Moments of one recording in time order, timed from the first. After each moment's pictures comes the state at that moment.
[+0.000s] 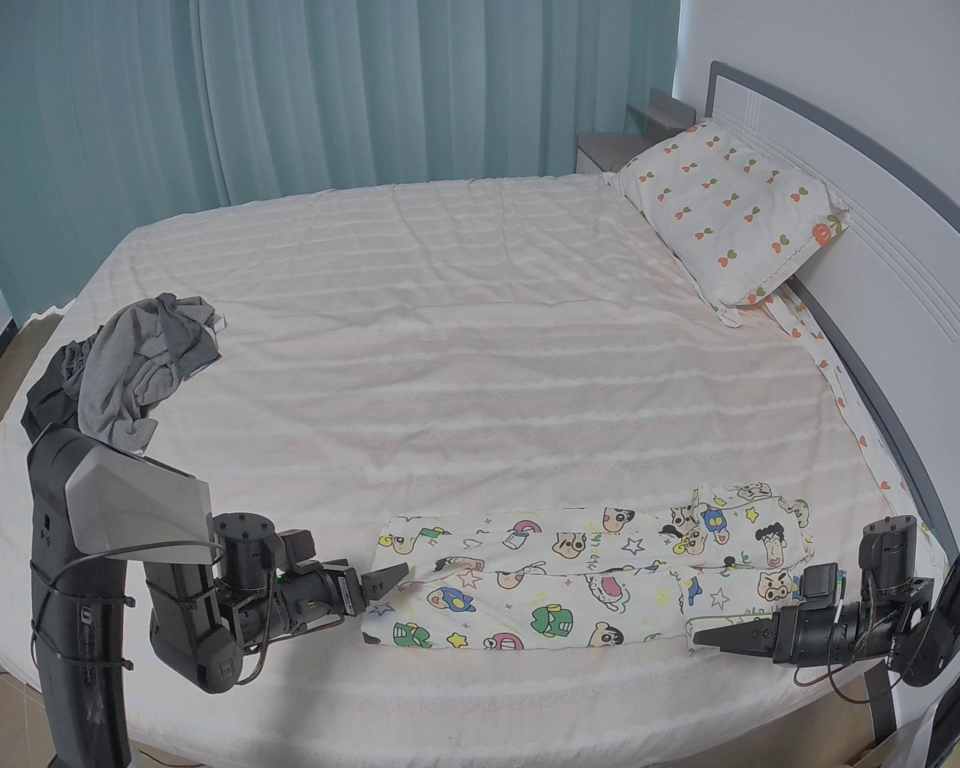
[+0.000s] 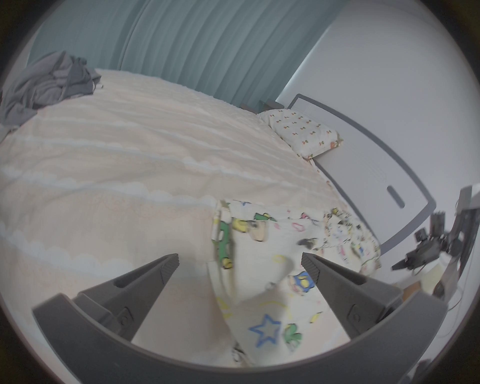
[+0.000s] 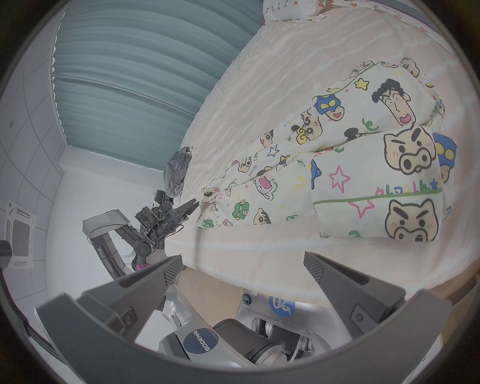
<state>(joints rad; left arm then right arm) -0.29 2.36 -0.41 -1.51 -0.28 -0.37 0.15 1.84 -0.02 -1.11 0.69 0.52</state>
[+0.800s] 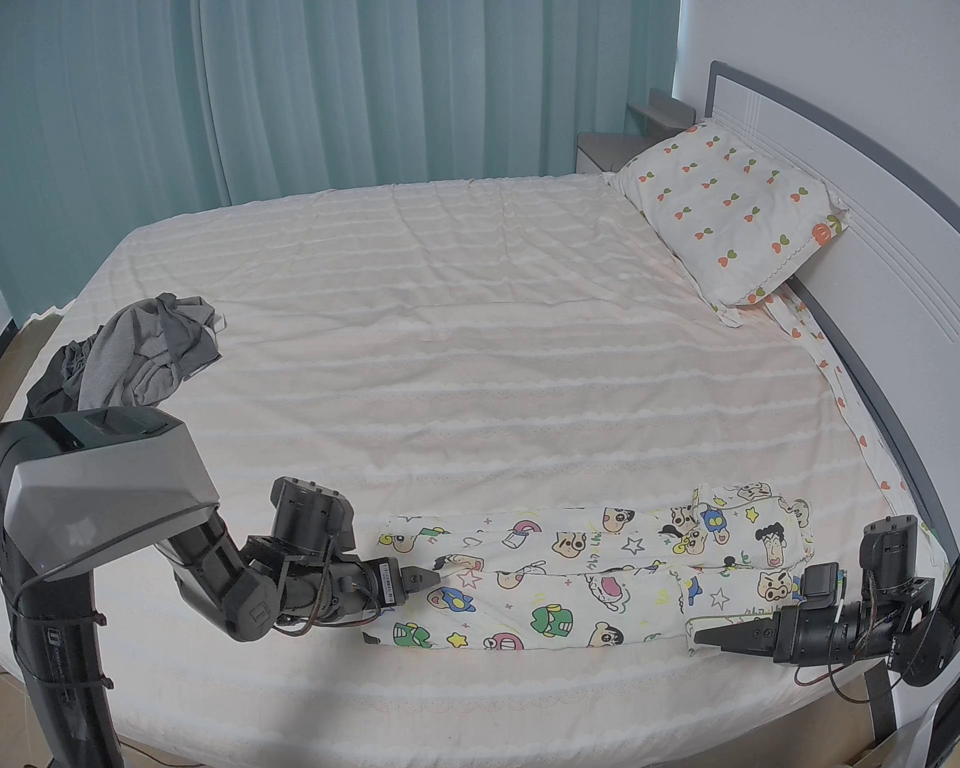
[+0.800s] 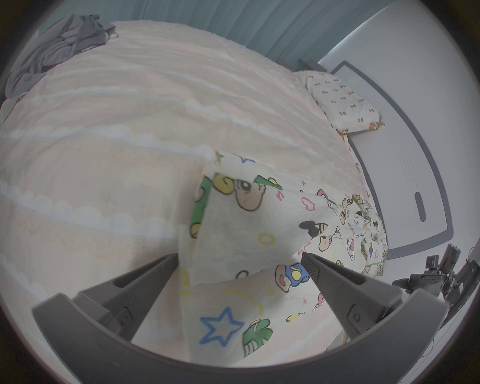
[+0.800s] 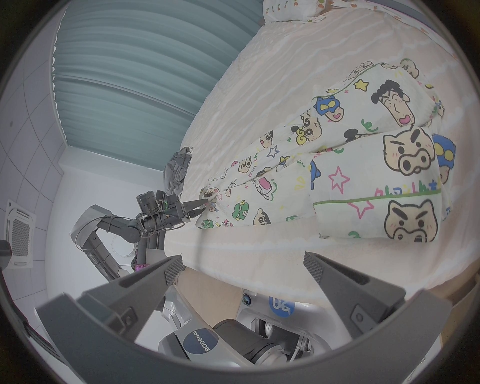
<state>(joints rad) -0.42 2.22 -0.74 -0.70 -0.16 -0.52 0.15 1.83 -0.02 -1.11 0.69 0.52</state>
